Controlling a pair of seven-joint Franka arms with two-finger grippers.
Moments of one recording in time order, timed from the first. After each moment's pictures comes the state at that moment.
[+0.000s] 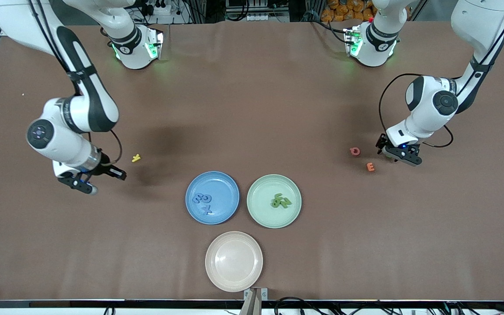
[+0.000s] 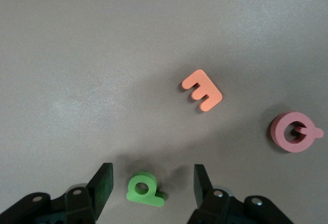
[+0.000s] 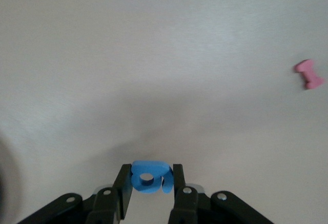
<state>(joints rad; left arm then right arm) 0.37 0.30 -0.36 -2.48 0.22 2.85 0.30 0.01 0.35 0.07 -2.06 0.05 2.43 0.45</state>
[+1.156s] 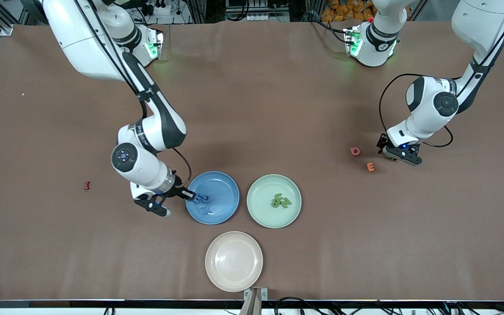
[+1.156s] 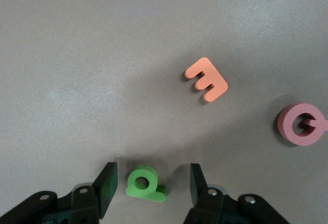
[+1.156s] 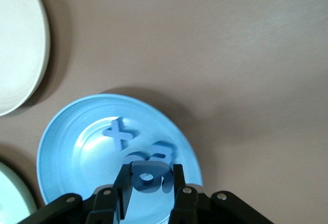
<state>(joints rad) 0.38 0.31 -0.35 -2.49 0.22 2.85 0.31 0.32 0.66 0.07 -1.63 0.17 2.43 0.68</state>
